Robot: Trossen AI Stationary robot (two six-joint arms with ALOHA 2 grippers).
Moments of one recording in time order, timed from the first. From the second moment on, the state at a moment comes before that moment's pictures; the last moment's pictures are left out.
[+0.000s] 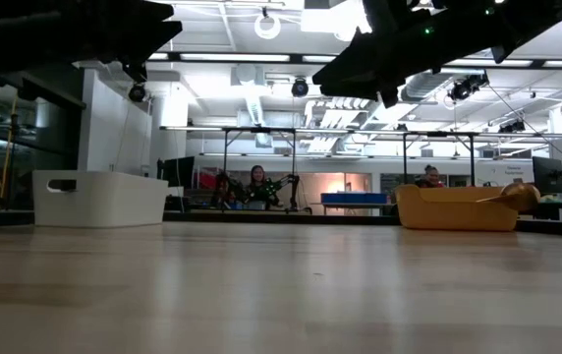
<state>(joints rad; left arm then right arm) -0.04 0.87 0.14 0.95 -0.04 -0.02 0.08 1.39 0.64 0.51 0.37 0.18</state>
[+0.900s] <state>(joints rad) -0.04 0.75 0.14 0.84 -0.08 0.03 0.09 1.39 0.64 0.50 0.36 0.18</state>
